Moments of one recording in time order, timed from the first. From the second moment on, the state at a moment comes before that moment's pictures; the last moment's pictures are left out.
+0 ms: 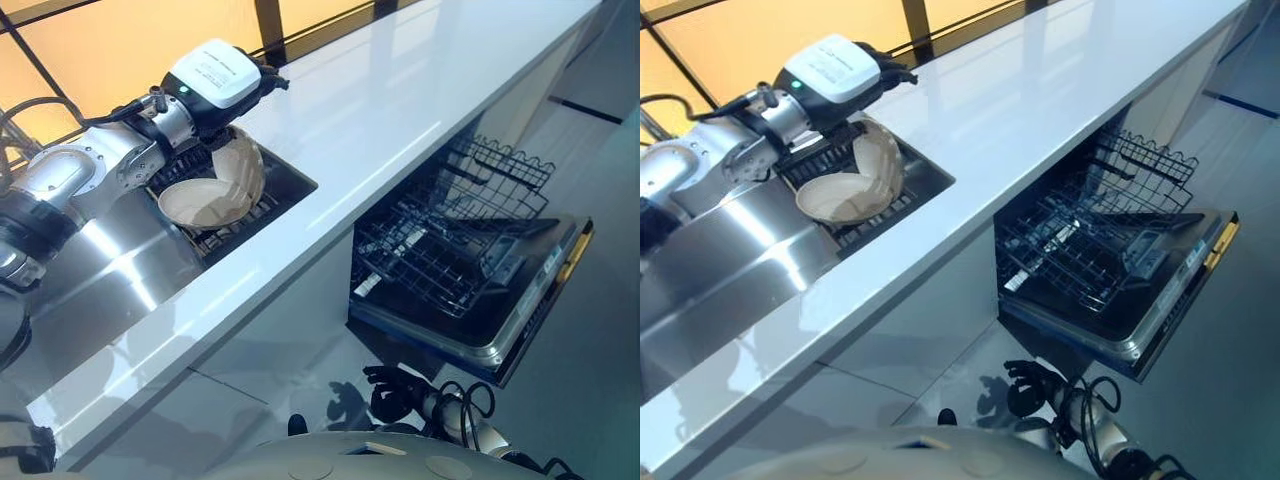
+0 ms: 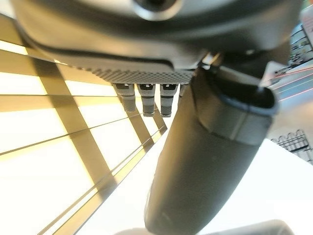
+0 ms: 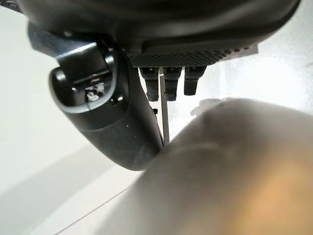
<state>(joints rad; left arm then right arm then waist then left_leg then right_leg) -1.10 1.10 -0.93 0.31 0.51 -0.17 0.09 0.12 -0.41 0.52 0.66 -0.03 0.01 0.18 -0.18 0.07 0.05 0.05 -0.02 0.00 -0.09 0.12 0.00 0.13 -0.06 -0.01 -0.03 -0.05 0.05</state>
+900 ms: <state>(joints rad) -1.10 1.09 -0.98 0.37 0.53 -0.11 -0.12 0.10 -0.46 0.50 0.64 -0.03 0.02 0.16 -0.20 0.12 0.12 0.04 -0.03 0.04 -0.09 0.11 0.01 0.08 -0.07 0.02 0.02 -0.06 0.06</state>
